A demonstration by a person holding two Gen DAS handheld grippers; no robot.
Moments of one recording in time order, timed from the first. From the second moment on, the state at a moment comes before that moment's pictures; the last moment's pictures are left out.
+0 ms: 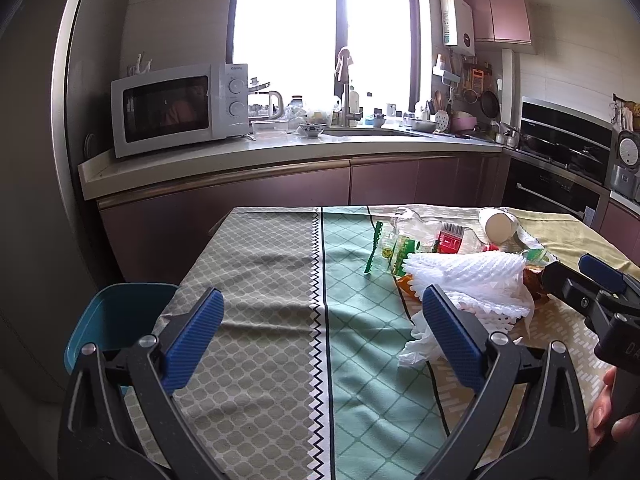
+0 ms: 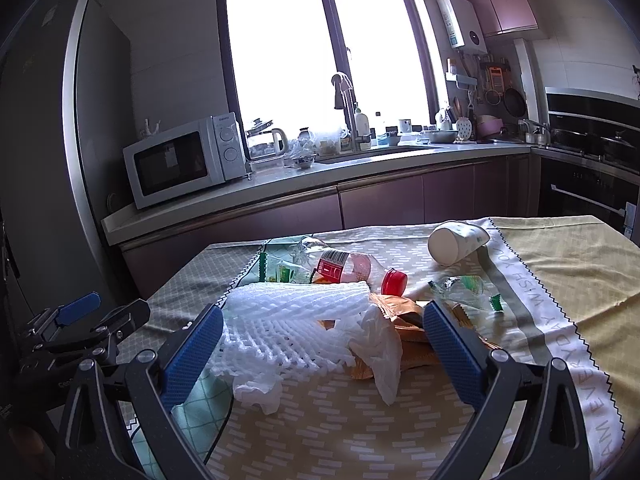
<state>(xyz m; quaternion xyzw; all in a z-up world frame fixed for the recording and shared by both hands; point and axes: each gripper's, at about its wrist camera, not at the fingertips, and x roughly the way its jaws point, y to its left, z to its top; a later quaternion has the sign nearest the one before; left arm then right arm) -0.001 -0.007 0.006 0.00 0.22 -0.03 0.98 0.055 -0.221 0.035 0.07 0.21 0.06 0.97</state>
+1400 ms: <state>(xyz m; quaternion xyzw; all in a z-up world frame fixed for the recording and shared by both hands) 0.068 -0.054 -0.029 -0.01 0.38 -0.26 0.89 0.128 -0.209 0.018 -0.12 0.31 0.14 0.93</state>
